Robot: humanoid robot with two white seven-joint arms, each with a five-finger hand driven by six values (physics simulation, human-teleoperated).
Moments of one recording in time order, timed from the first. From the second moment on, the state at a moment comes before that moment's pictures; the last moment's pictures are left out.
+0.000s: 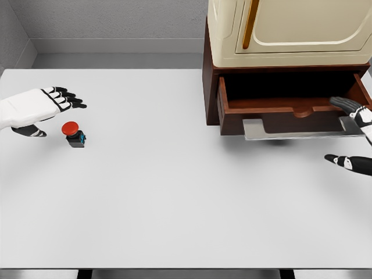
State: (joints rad) left arm -0.55 1.00 -0.60 -1.38 -0.56 -0.61 -0.22; right arm 0.27 -0.73 -0.17 -1.77 0.10 -0.61 0.08
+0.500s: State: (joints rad) left arm -0.58 0.97 -0.67 -1.38 -0.57 -0.61 -0.22; right arm 0.27 -0.73 -0.17 -1.77 0.09 -0.61 0.07
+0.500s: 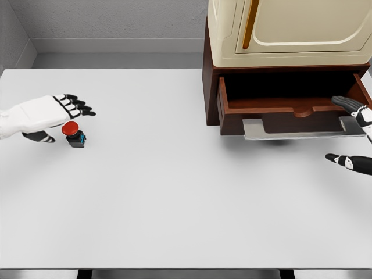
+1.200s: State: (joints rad) left arm -0.59 0.96 -0.71 -1.37 -0.63 -0.61 -0.22; right arm 0.27 -0.73 -0.17 -1.77 0.09 -0.61 0.07
